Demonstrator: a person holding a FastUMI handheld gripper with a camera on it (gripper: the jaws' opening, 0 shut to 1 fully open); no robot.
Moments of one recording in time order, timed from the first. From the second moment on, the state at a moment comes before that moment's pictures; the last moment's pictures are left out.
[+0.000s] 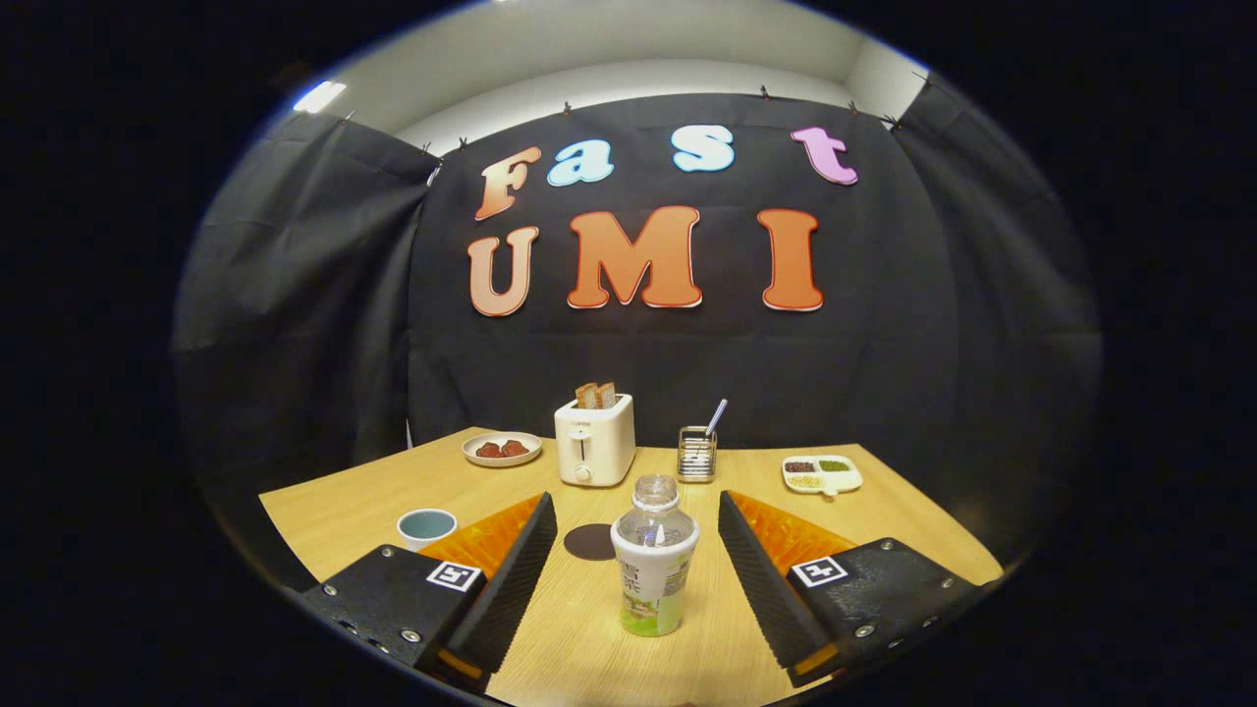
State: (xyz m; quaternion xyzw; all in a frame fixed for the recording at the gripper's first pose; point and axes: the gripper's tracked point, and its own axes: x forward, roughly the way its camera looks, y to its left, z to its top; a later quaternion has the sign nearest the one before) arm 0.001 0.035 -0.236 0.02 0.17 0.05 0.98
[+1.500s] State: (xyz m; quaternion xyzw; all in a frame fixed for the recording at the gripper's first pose) arm 0.030 0.029 -0.359 0.03 0.27 0.01 0.96
